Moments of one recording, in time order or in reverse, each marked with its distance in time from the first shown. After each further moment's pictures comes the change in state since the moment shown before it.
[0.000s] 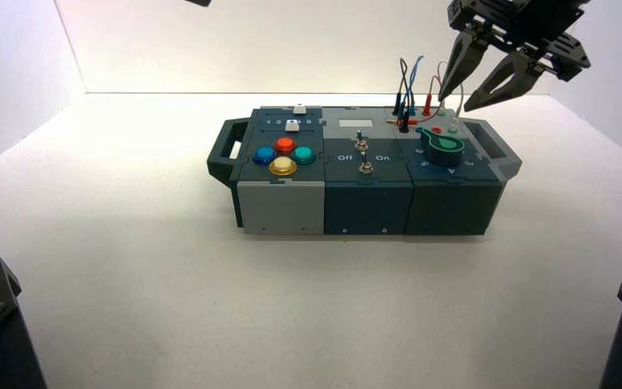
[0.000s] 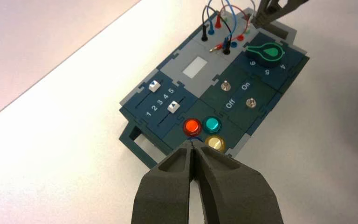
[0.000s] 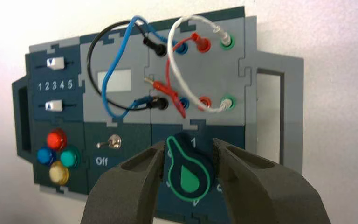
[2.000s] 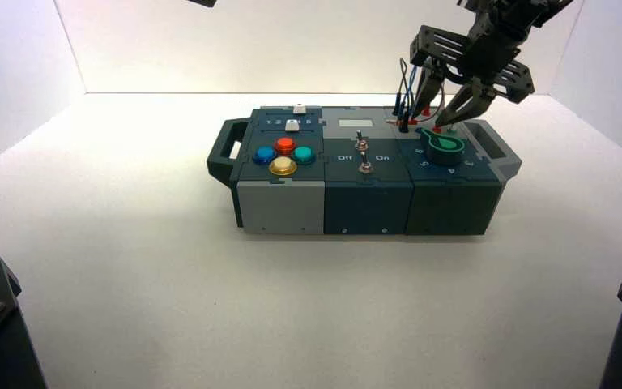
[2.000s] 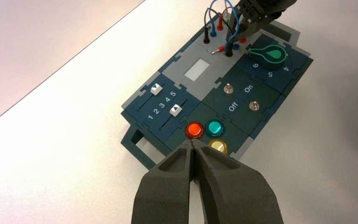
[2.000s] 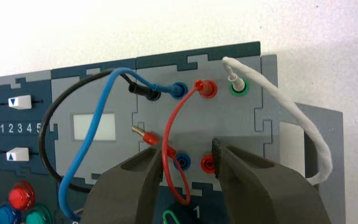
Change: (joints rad) left arm 0.000 0.012 -0.002 0.000 -0.031 0.008; right arm 0.069 0.239 -0.081 0.034 -0.212 -0.009
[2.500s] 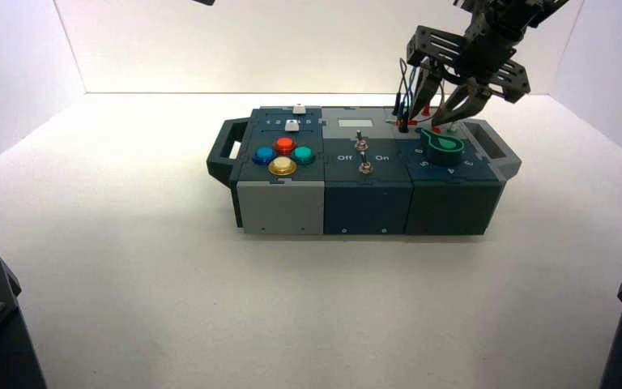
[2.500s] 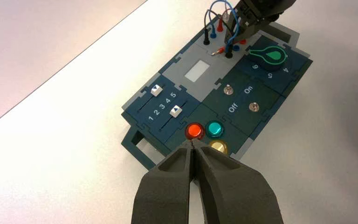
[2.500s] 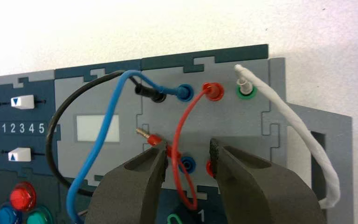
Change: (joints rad) left arm -0.002 -0.006 0.000 0.000 0.000 0.000; right arm 0.018 0.005 -0.006 0.000 0.000 0.002
